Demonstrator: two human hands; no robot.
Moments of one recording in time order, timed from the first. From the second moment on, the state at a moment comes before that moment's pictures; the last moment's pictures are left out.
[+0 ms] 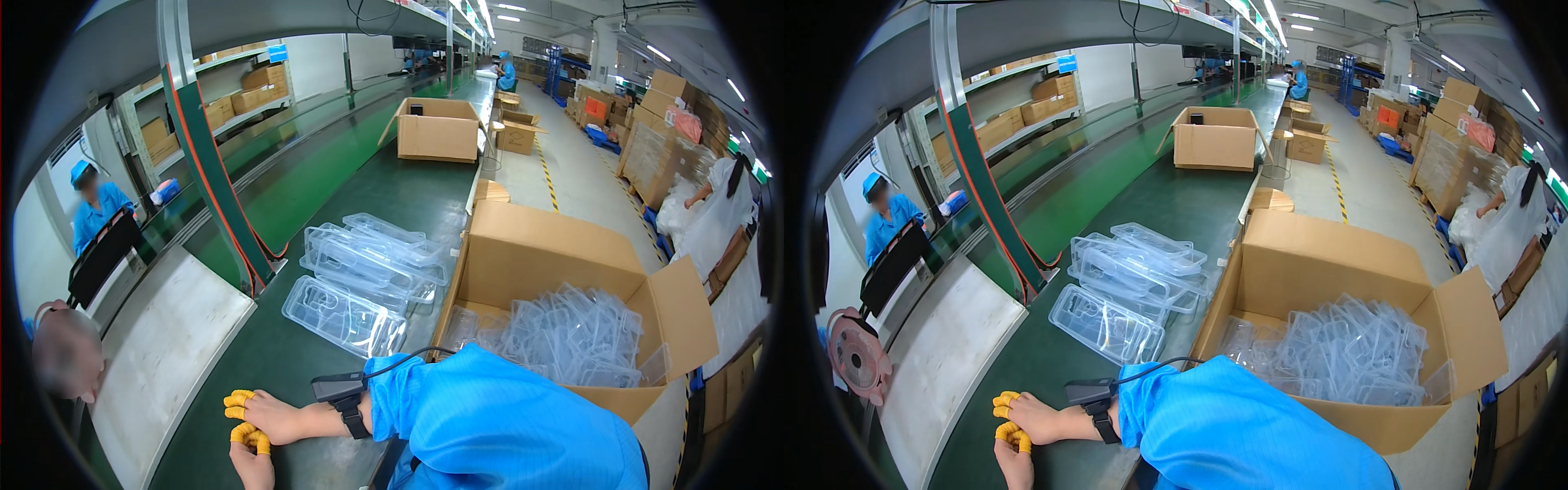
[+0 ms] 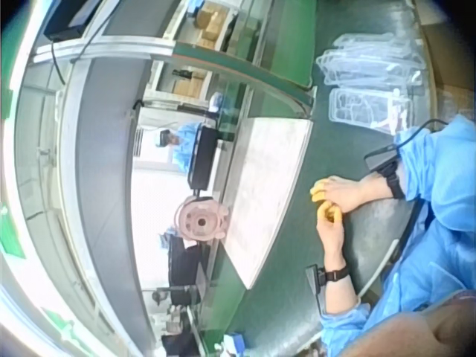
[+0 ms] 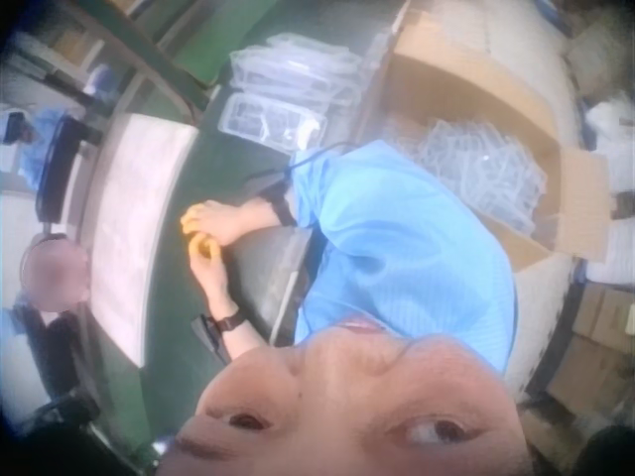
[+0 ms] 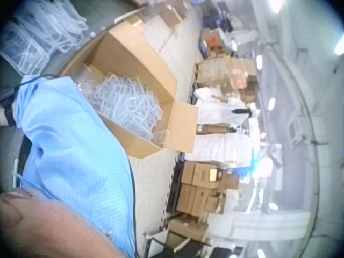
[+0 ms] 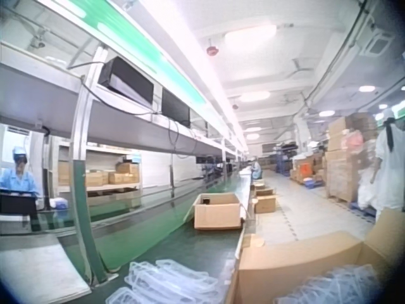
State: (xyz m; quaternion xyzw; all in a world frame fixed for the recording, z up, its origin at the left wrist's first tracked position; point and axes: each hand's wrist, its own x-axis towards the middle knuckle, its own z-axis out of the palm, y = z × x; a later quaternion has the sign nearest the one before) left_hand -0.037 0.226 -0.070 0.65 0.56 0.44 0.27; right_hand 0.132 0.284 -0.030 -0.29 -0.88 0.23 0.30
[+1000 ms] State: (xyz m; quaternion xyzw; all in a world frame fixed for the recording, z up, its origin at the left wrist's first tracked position) left_hand -0.012 0.225 -0.046 0.44 0.54 0.57 0.44; right_hand 0.133 0.300 -0.029 -0.36 -0.88 0.18 0.24
